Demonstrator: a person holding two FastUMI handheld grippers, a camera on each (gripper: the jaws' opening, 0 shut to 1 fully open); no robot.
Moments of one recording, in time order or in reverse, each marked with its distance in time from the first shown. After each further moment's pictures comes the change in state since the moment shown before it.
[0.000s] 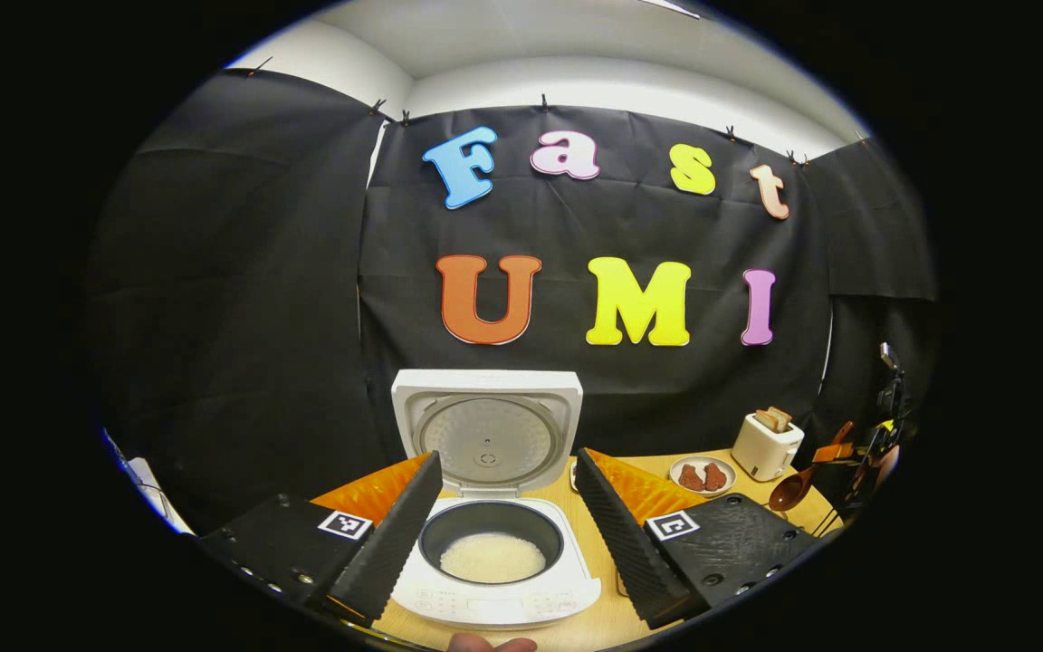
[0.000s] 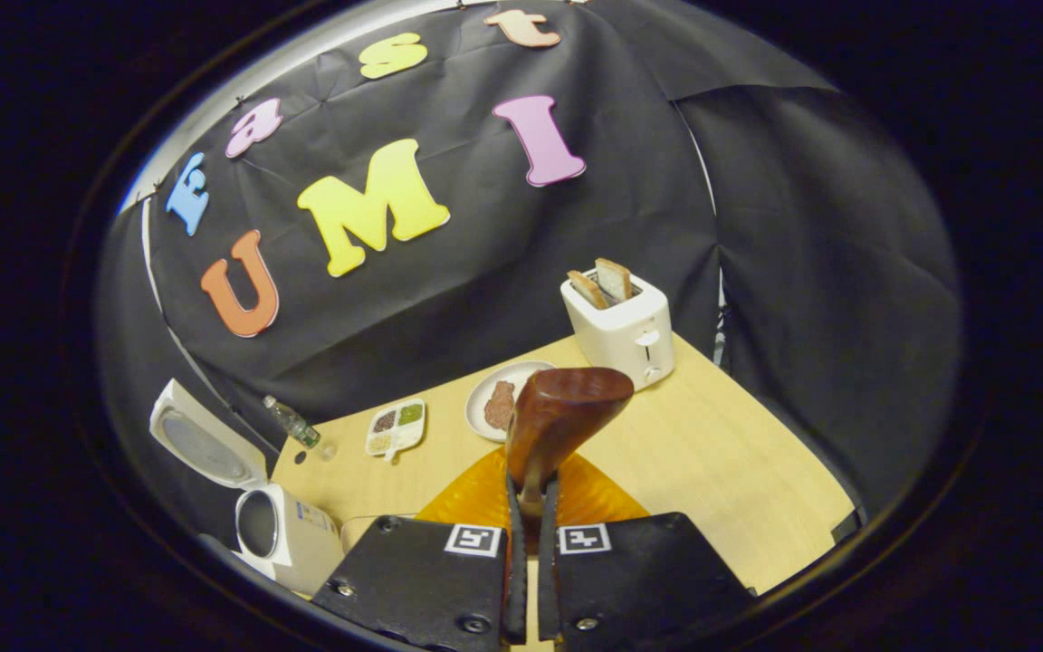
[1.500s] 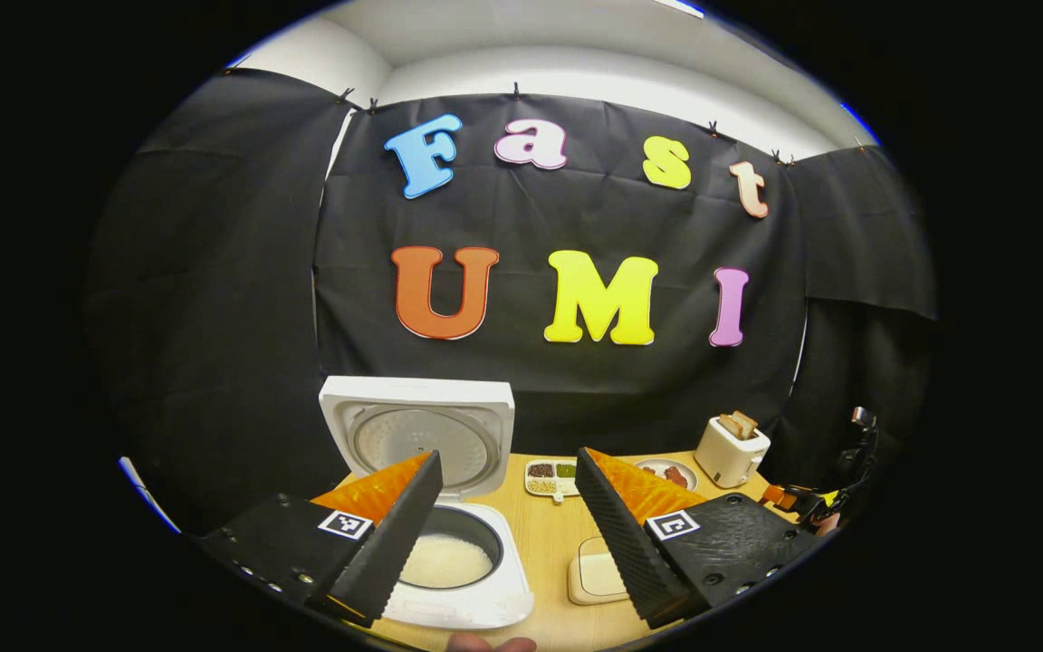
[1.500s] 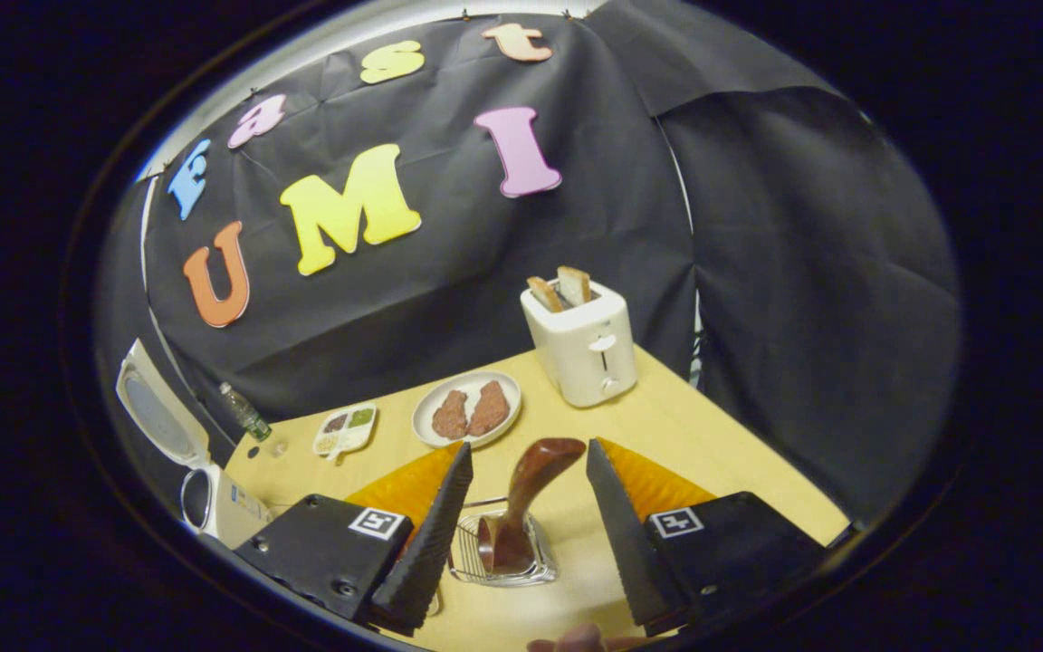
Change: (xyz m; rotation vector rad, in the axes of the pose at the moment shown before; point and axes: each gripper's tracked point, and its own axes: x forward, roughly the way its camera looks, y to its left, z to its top) left arm 0.018 -0.060 0.036 -0.030 0.023 -0.095; right arm -0.001 -0.057 0.010 -0.069 -0.170 -0.083
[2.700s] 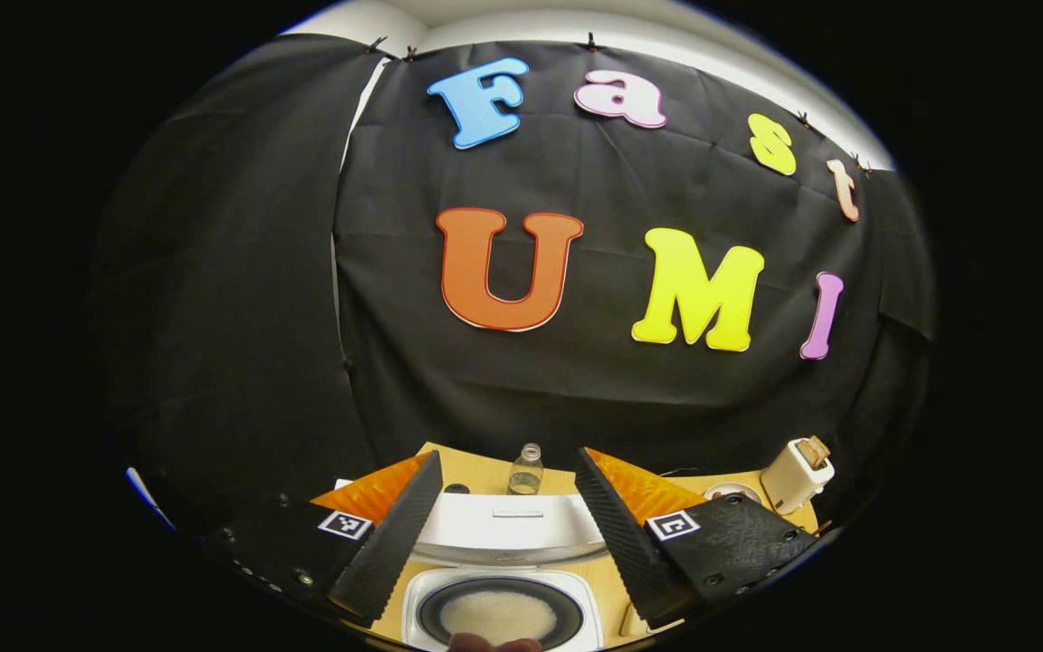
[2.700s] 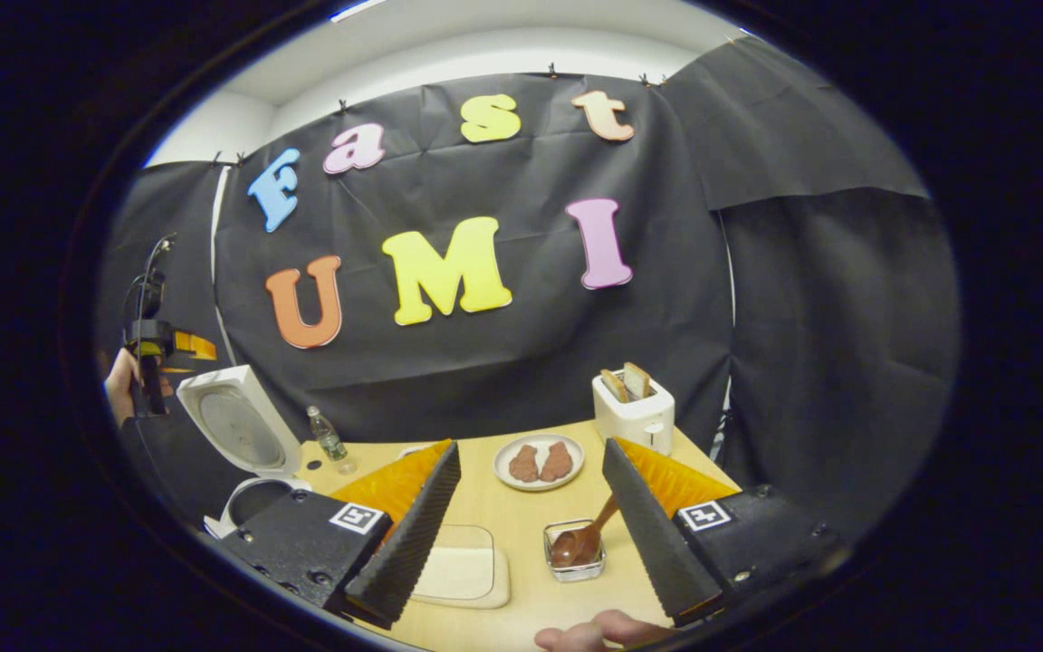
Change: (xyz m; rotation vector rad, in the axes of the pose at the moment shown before) left arm 0.189 0.126 0.016 -0.056 0.185 0.114; right arm -0.128 0.093 0.065 -0.095 -0.125 0.126
